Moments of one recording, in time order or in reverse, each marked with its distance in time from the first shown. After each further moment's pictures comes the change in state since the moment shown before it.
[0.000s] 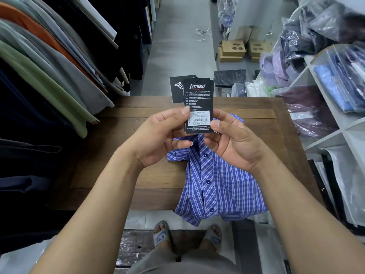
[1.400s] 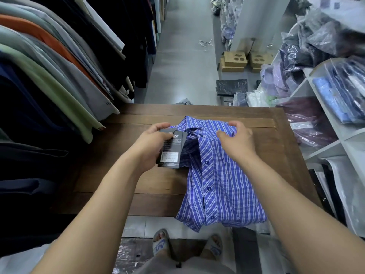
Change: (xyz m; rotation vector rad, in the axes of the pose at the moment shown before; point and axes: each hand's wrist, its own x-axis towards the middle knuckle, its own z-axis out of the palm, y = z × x) left_hand 0.024 -0.022 -0.034 0.067 0.508 -0.175; right_hand 0.033 0.011 -0.044 -1.182 0.855 0.041
